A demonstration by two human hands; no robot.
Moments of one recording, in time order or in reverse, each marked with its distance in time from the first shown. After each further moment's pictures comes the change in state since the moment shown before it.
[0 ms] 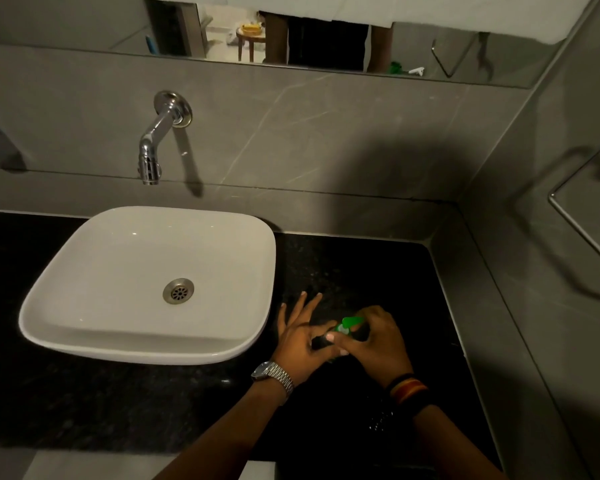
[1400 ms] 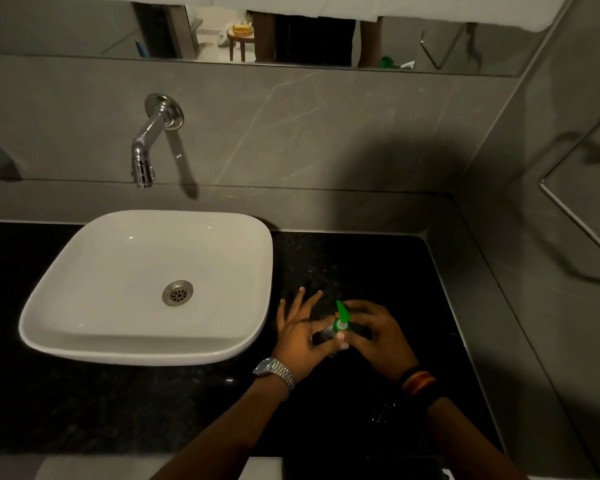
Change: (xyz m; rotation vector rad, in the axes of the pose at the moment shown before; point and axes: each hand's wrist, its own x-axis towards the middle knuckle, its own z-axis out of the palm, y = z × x) left_hand -0.001 0.009 -0.005 -0.002 0.035 0.016; right_hand -0.005 0.010 -0.008 0.219 -0.117 -0.169
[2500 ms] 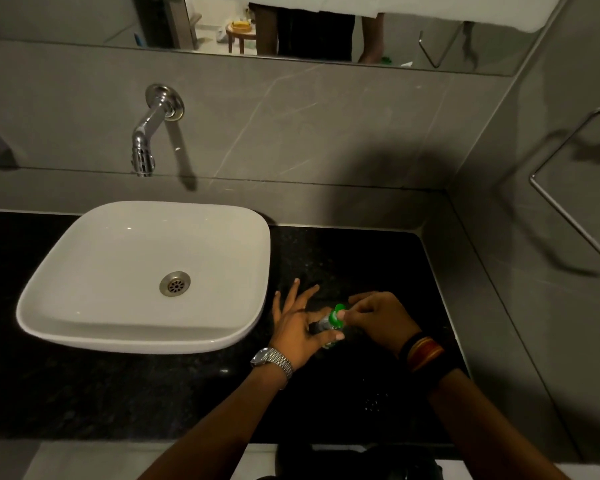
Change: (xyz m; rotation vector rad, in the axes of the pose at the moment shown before) left_hand 0.000 0.007 -0.008 -0.042 -0.065 -0.036; right_hand 0.006 -0.056 -0.033 0.082 -0.126 0.389
